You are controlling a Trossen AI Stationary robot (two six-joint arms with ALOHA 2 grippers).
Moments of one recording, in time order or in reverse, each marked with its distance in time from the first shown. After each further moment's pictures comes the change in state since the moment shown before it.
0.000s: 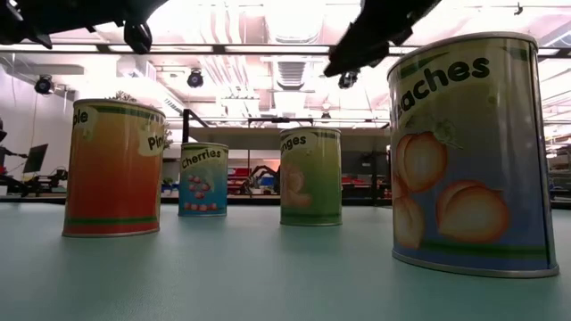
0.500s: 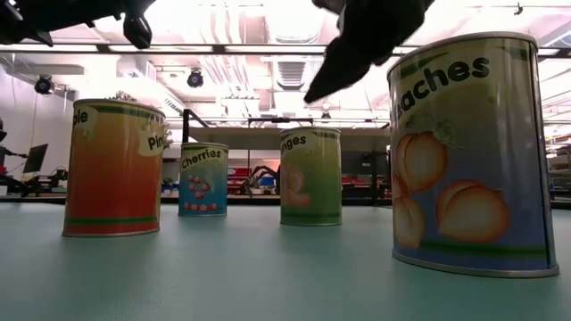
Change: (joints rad) left arm -0.011 0.000 0.000 0.050 0.011 -0.015; right arm -0.005 0.164 0.085 -0.028 -0.005 -0.025
